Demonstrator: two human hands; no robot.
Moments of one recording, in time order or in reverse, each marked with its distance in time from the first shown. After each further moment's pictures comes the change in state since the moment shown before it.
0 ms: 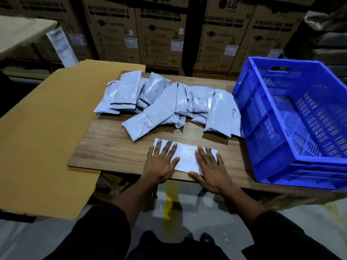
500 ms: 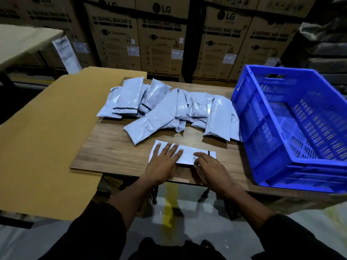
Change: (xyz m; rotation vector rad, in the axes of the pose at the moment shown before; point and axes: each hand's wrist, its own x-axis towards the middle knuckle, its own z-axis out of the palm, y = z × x) left_hand 0.003 0.001 -0.022 0.194 0.067 0.233; right_hand -0.004 -0.008 -0.030 0.050 0.401 -0.237
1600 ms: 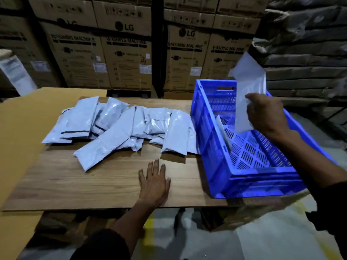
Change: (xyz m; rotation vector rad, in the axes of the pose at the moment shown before) left_hand 0.083 0.125 0.013 -0.183 -0.093 -0.335; right_hand 0.005 0.225 -0.246 -0.197 0.467 0.418
